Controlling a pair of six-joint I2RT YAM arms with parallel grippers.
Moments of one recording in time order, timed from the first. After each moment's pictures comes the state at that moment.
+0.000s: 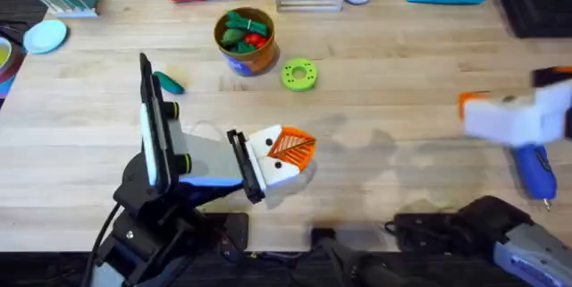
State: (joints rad) left arm -0.53 0.01 0.01 -0.05 0.66 -0.05; right arm 0.44 0.78 1.32 -1.46 0.15 0.12
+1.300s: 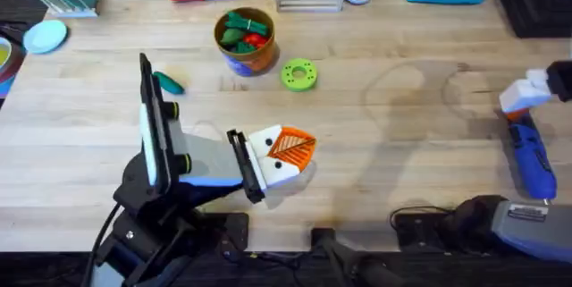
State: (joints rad) left arm -0.53 0.01 0.01 -0.05 0.66 -0.05; right arm -0.53 1.47 1.21 -1.27 0.24 -0.39
